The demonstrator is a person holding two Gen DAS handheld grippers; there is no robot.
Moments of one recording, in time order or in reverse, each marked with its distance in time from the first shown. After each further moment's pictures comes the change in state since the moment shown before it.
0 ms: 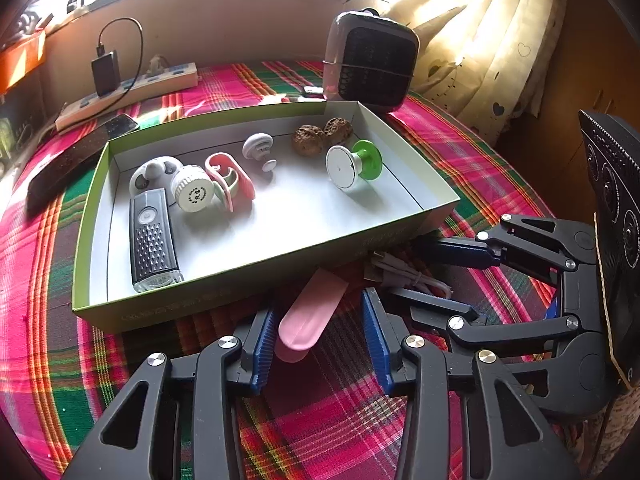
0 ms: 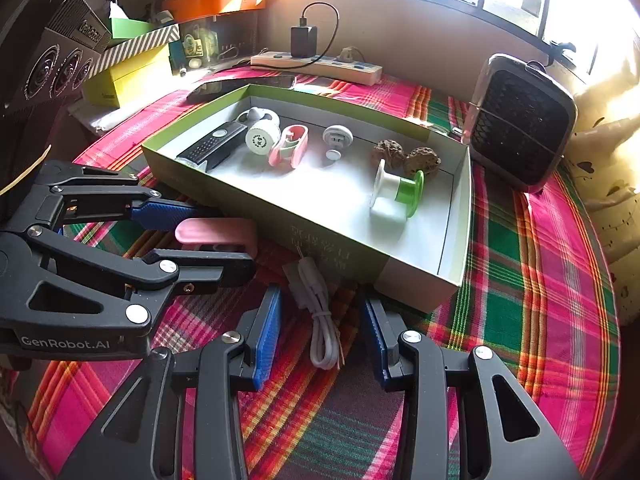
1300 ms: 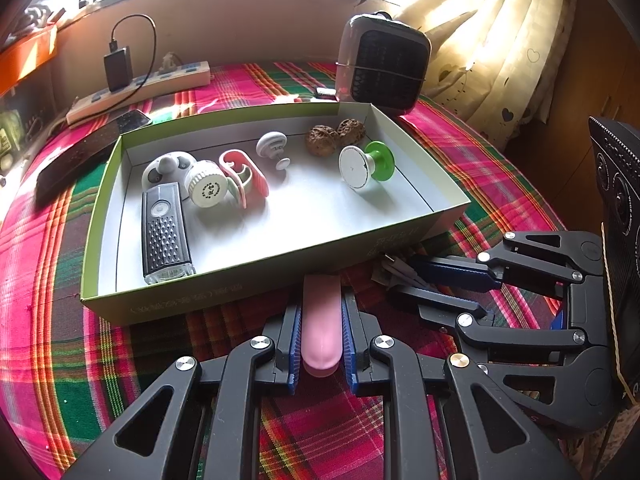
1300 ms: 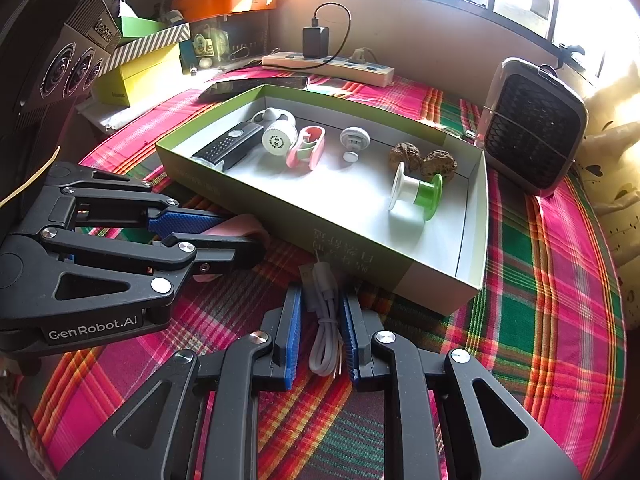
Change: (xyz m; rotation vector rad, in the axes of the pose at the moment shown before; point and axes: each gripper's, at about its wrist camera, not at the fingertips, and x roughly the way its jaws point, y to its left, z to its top) left arm -0.001 0.004 -0.003 -0.028 -0.005 0.023; right arm 0.002 0.004 0.002 0.001 0.000 0.037
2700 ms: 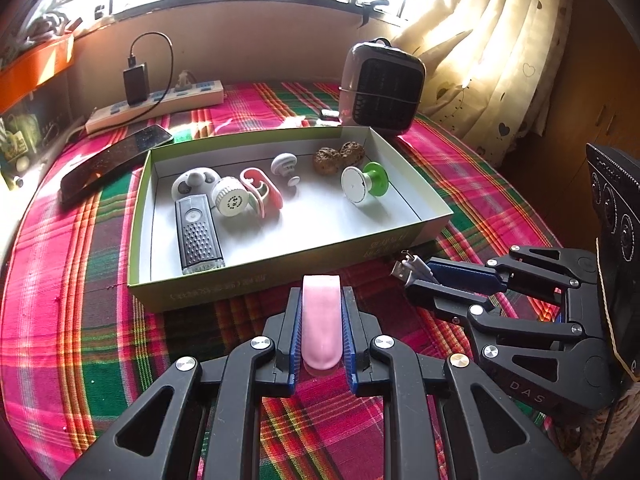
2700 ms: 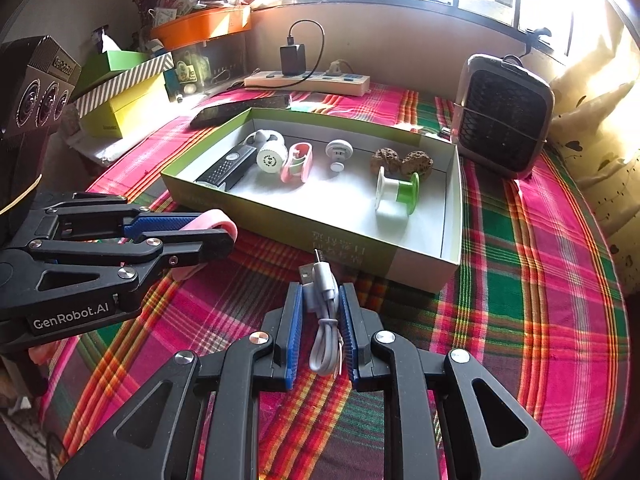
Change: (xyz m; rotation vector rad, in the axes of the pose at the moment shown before) left arm -0.033 0.005 -0.005 -0.012 -0.064 0.008; right arm -0.029 0.003 -0.004 0.122 -0.050 -0.019
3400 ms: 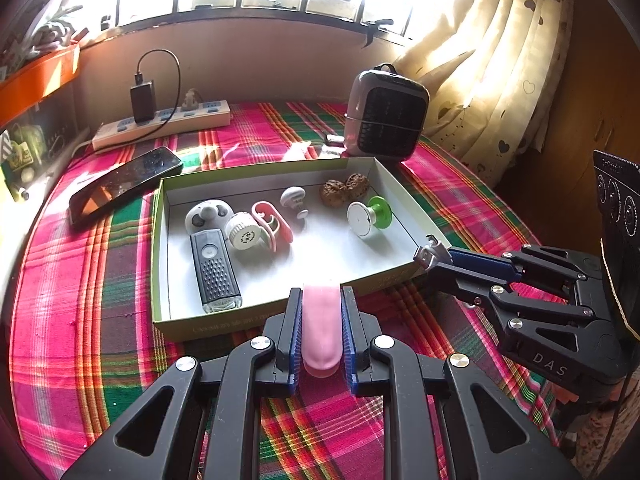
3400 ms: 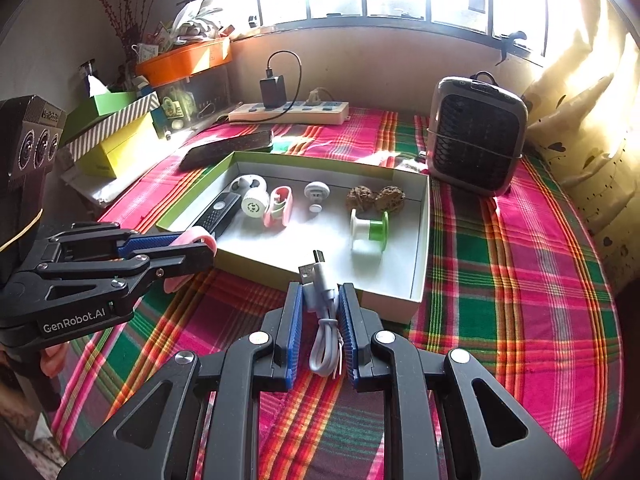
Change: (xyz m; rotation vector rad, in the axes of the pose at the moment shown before) left arm -0.012 0.007 0.020 -0.011 -0.044 -0.002; right arm -0.018 -0.017 0.025 0.087 -0.062 -0.016
